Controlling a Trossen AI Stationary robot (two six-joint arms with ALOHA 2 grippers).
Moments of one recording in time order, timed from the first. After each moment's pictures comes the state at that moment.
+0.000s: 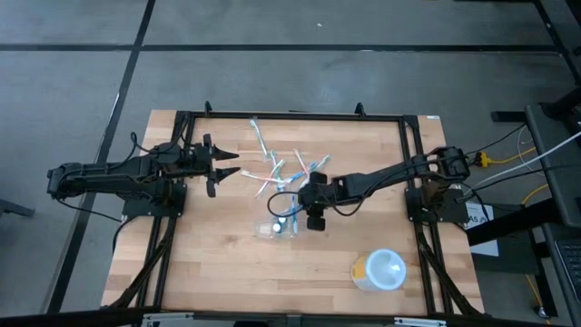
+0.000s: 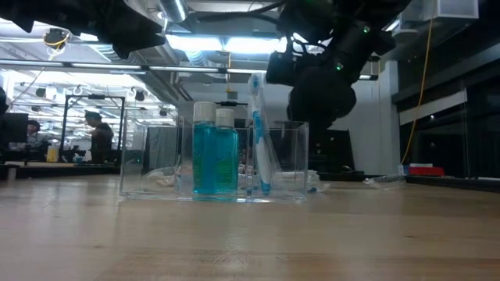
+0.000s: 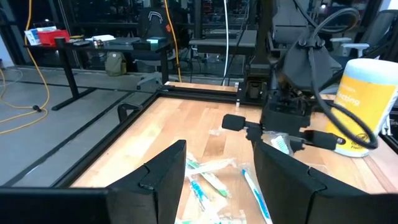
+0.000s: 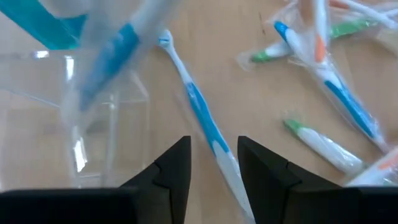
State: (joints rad) left arm 0.16 0.51 0.41 0.00 -0.08 -0.04; right arm 0.12 1.79 1.06 -0.27 0.14 0.12
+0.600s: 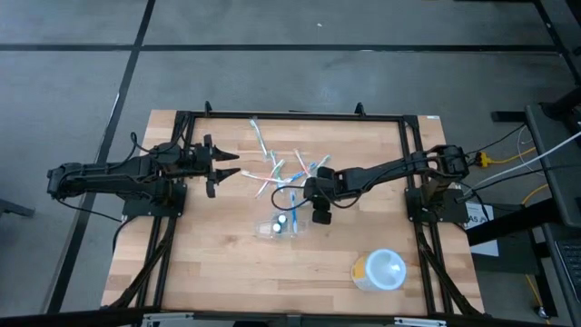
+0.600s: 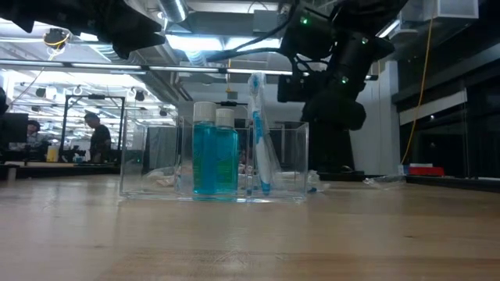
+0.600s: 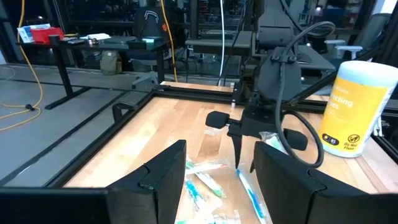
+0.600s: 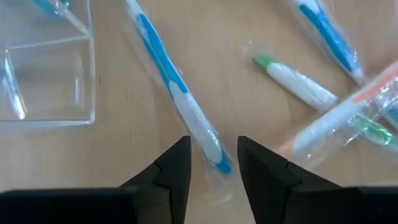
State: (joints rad) left arm 0.16 0.51 0.41 0.00 -0.06 -0.05; right arm 0.07 1.79 1.06 -0.43 0.13 0.13
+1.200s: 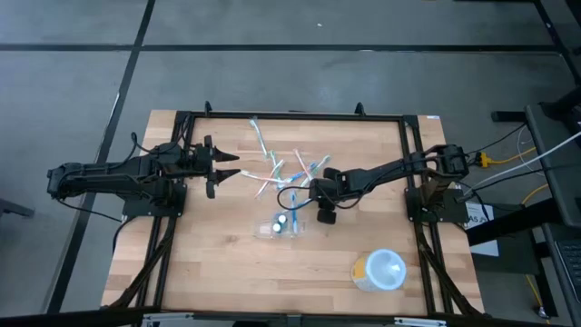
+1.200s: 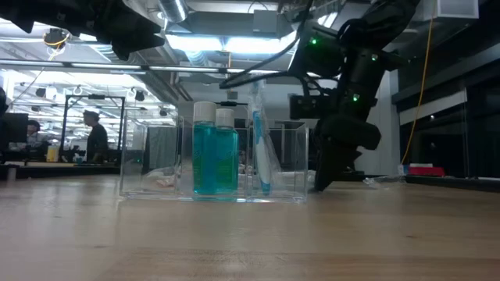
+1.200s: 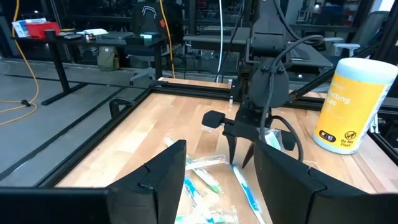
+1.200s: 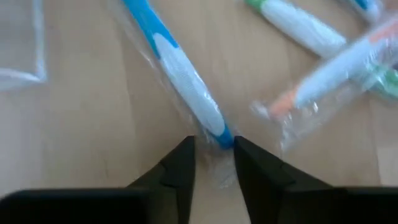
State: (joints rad) left arm 0.16 0.51 0.41 -0.02 -0.05 -0.06; right arm 0.05 1.79 0.97 -0.40 0.14 0.15
